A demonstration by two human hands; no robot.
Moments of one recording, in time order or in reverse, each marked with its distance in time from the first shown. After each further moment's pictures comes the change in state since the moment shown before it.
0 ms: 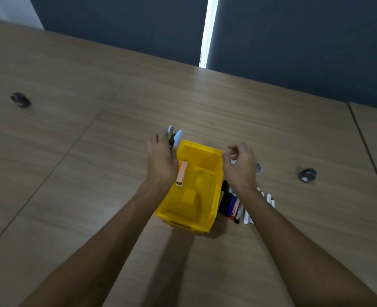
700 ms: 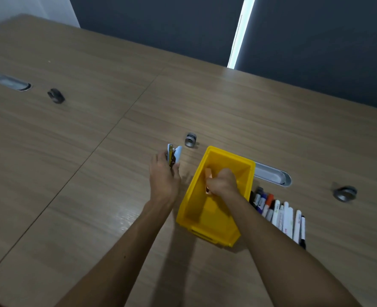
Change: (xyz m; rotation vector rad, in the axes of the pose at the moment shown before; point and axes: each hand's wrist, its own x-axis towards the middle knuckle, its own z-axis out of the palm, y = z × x) left_hand -0.014 -0.060 -0.011 -0.101 0.064 -0.222; right_hand -0.014 -0.034 0.106 -0.193 -0.485 0.552
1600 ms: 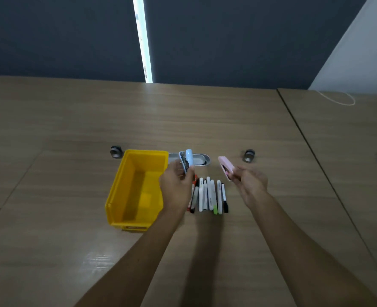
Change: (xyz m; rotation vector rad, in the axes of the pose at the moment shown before) left_hand -0.145 0.144 0.114 -0.366 -0.179 0.183; right_hand -0.047 0.201 -0.204 1.329 0.376 0.225
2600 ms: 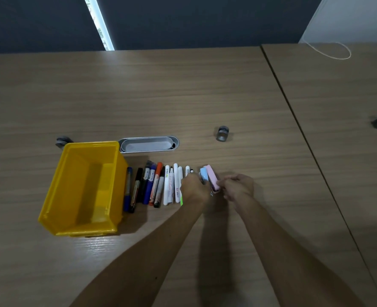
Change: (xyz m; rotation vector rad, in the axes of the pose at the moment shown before) left_hand -0.044 -0.028 0.181 0.522 -0.437 -0.331; right_hand 0.095 0.042 -0.090 -0.565 0.120 0.151
